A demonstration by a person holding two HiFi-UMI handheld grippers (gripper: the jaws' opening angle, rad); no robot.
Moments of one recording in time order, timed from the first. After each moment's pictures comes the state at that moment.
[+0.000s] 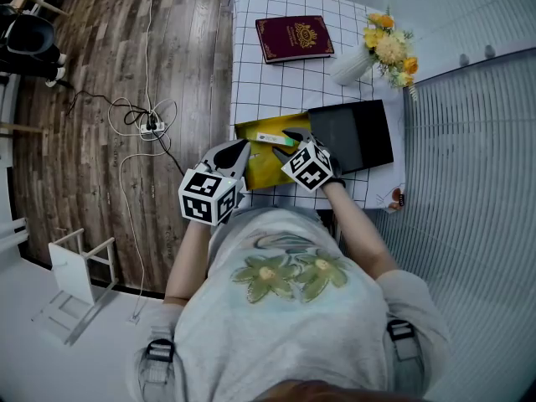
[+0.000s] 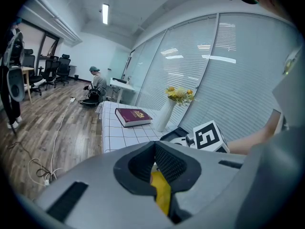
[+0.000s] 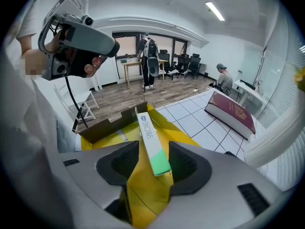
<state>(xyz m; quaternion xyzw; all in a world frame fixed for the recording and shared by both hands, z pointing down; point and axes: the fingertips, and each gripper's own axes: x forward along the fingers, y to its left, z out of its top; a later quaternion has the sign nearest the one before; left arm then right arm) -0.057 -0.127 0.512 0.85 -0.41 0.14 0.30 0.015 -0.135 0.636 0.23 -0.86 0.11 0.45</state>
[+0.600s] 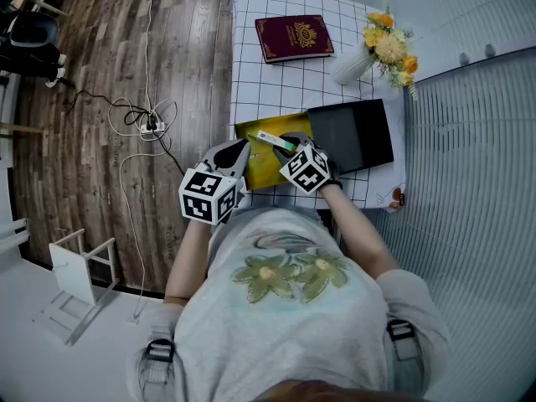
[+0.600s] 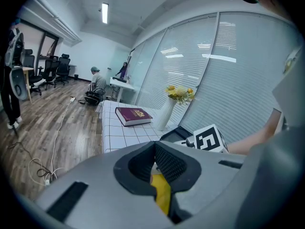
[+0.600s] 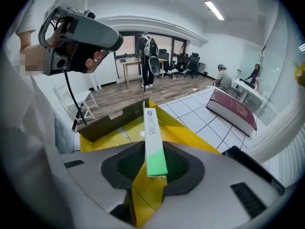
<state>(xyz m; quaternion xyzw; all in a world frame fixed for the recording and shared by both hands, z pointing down) -0.058 -0.128 0.515 0.85 -0.40 0.15 0.30 0.013 -0.128 0.647 0.23 -0.85 0.11 0.45</state>
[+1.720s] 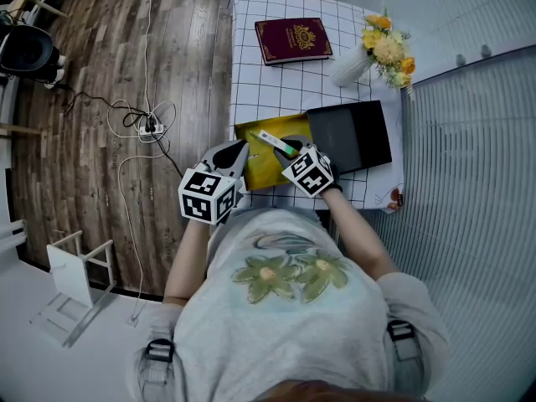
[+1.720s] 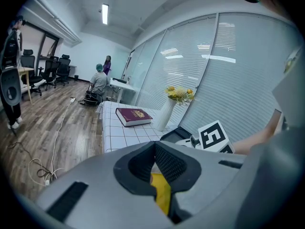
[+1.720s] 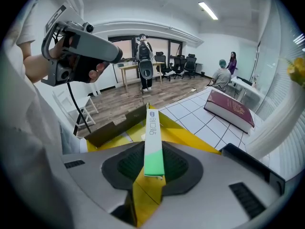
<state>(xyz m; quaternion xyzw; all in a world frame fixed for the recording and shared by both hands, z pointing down) -0.061 -0.125 0.514 0.85 -0.41 0.14 0.29 0.015 -0.122 0.632 0.24 -0.86 0.13 0.43</state>
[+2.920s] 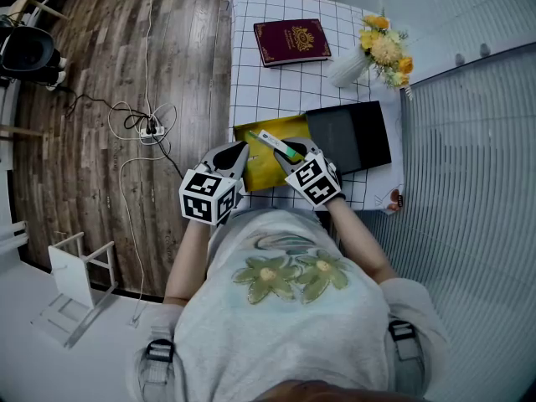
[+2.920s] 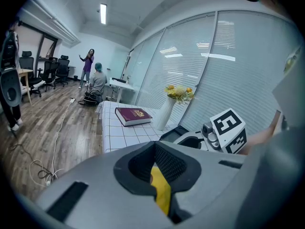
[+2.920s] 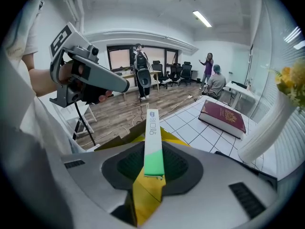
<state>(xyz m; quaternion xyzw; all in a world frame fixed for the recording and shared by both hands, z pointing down) -0.056 -0.125 0.515 0.85 -0.40 0.15 0.29 0.014 -0.121 0.584 0.27 -0.87 0.12 0.39</state>
